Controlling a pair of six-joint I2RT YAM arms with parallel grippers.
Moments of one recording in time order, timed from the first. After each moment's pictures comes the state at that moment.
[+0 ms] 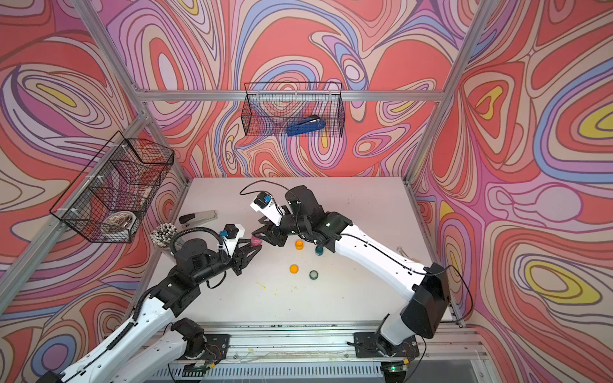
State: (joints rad) left arm -0.48 0.75 0.54 -0.04 0.37 -0.02; right arm 0.82 1.54 1.48 -0.41 -0.47 -0.17
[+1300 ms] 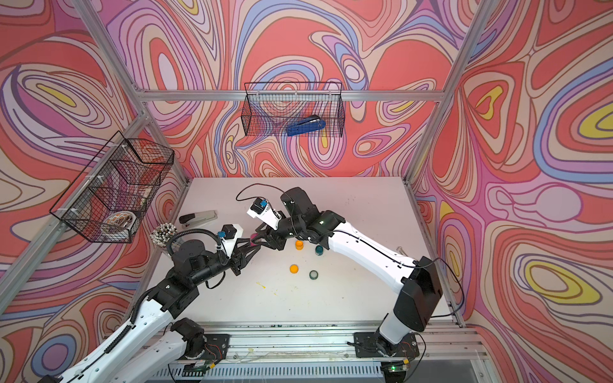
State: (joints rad) left arm -0.48 0.73 0.54 -0.04 0.37 -0.02; right arm 0.81 1.60 1.48 -0.46 -0.58 -0.18
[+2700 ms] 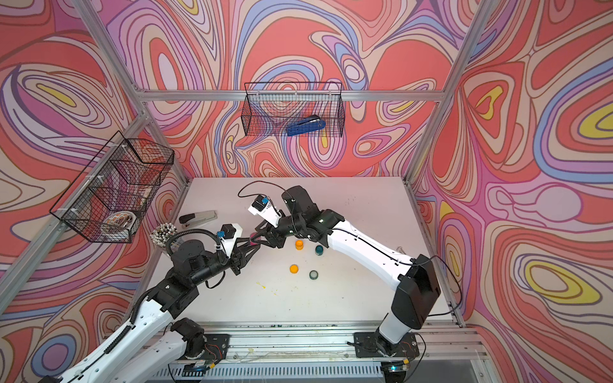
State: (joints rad) left arm -0.48 0.73 0.54 -0.03 0.37 -0.02; right arm 0.79 1.62 1.48 -0.42 -0.63 -0.13
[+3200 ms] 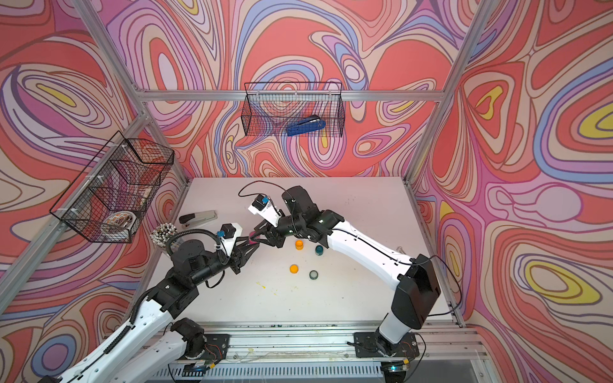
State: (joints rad) left arm -0.48 0.73 0.55 -0.03 0.32 0.00; right arm 0.79 1.62 1.47 -0.38 -0.62 -0.12
